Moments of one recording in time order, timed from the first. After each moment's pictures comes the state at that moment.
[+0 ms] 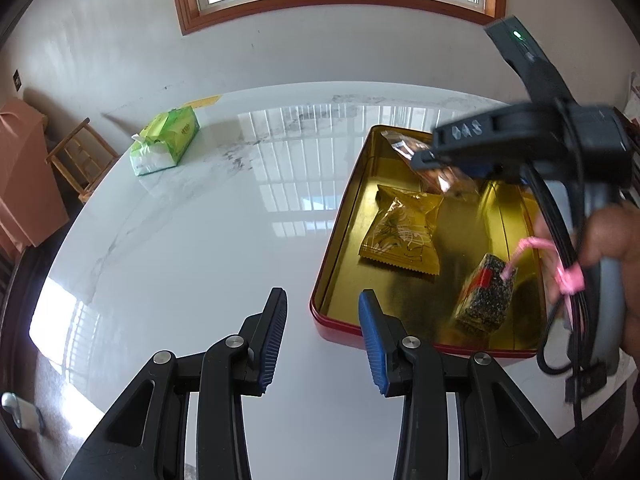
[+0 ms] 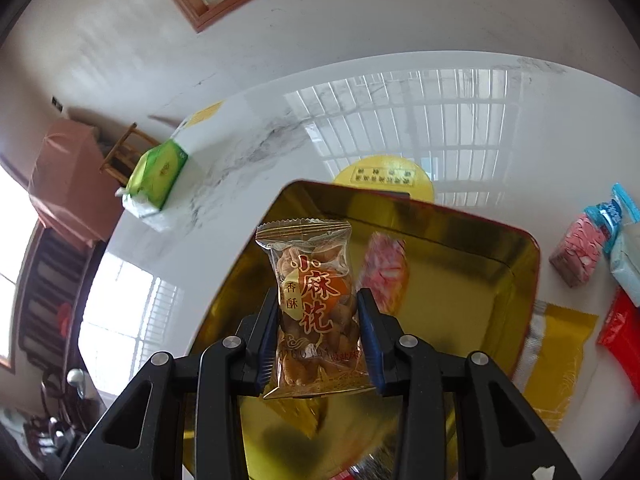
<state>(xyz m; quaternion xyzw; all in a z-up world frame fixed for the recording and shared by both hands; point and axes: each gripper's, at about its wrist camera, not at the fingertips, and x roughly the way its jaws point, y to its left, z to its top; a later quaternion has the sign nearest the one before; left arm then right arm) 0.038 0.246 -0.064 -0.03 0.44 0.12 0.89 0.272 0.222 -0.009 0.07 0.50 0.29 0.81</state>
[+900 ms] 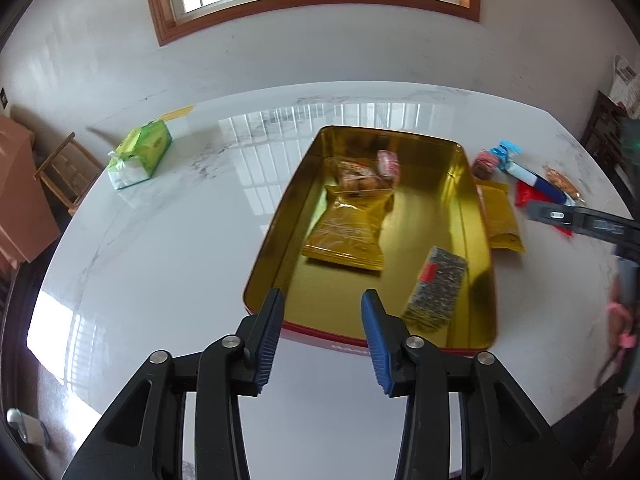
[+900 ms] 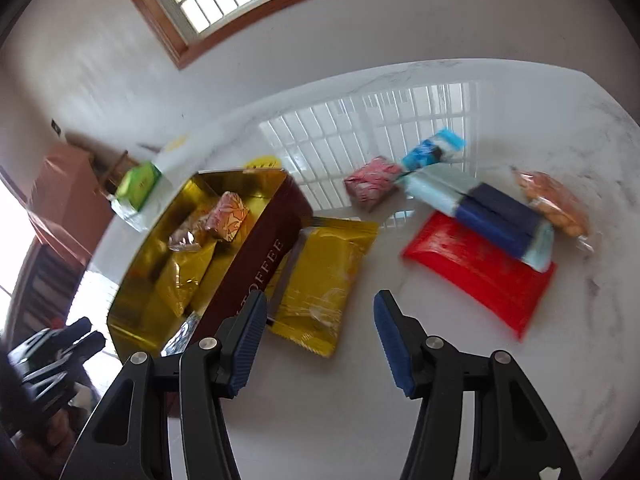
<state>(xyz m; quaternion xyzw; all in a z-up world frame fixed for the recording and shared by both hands) 0.038 0.201 -0.054 -0.01 0.44 0.09 0.89 0.225 0.053 -0.022 0.07 0.46 0.26 0.85</state>
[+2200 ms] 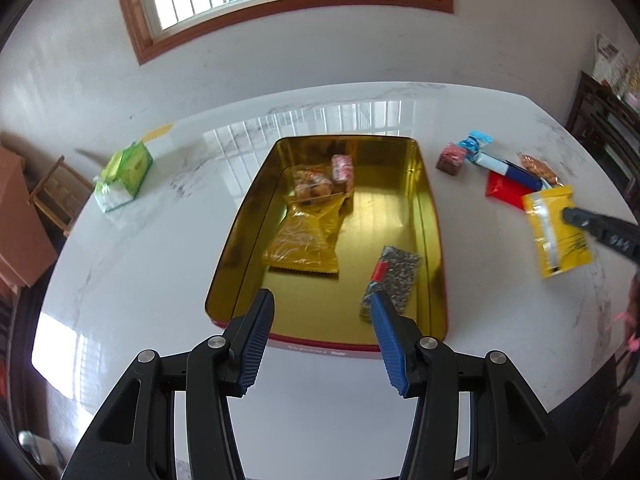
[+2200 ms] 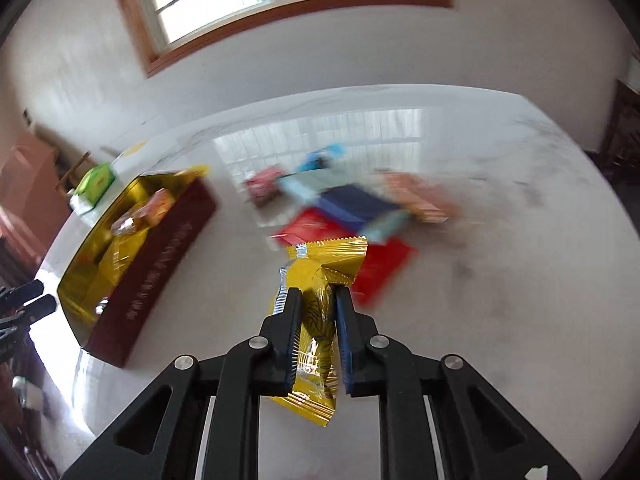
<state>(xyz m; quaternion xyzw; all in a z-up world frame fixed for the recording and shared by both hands) 0.040 0.159 -0.044 0.03 0.44 0.06 0.90 0.190 -0.071 -0.014 0.03 0.41 0.16 0.90</state>
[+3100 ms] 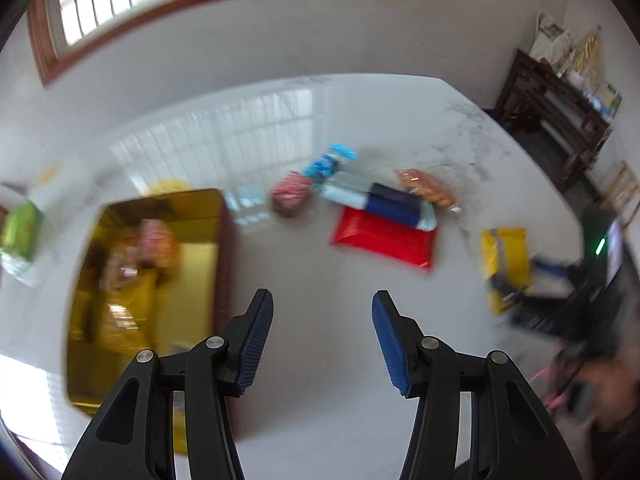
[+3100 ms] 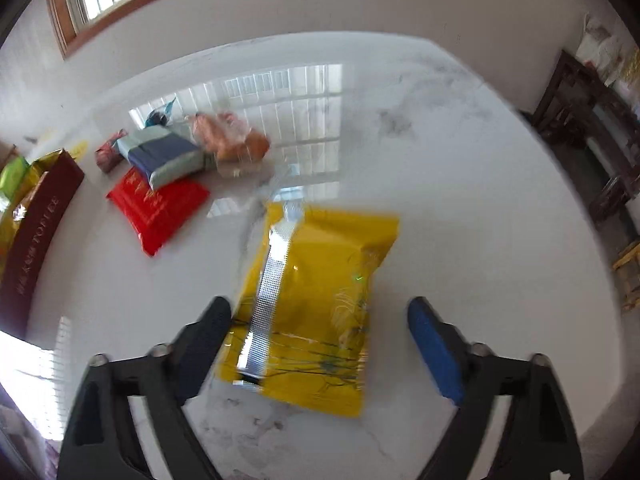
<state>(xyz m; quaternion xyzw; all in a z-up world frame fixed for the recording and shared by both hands) 0.144 0.026 -0.033 0.00 0.48 -0.08 0.87 0.210 -0.147 -0.058 -0.01 0.47 0.08 0.88</state>
